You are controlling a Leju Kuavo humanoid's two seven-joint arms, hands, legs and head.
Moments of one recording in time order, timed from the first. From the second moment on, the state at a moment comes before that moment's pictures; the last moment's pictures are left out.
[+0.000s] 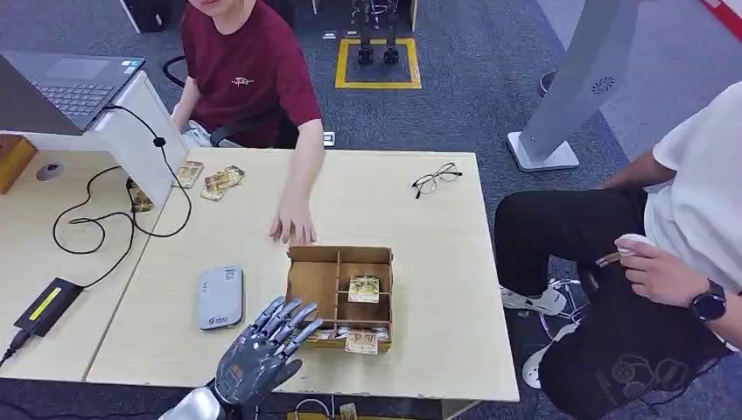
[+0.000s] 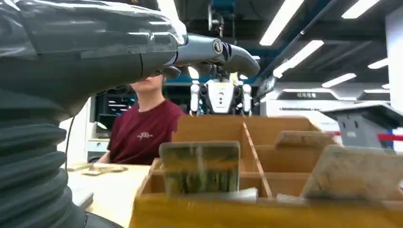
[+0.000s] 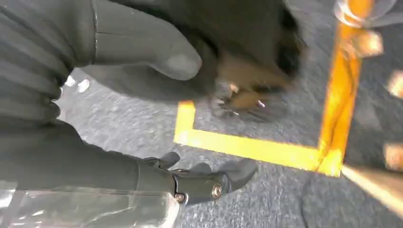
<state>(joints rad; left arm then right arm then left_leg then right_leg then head) -0.02 0.18 -0.52 -1.33 -1.25 0.69 -0.22 0.20 0.12 -0.07 -0.64 0.27 -0.28 -0.12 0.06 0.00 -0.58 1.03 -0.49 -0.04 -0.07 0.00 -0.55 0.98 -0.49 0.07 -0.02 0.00</state>
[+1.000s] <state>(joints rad) -0.07 0.15 -0.53 -1.27 -1.20 0.69 -0.22 0.01 0.04 -0.20 -0.21 0.29 -0.28 -0.10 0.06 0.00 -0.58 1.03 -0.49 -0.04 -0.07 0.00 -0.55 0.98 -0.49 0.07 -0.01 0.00</state>
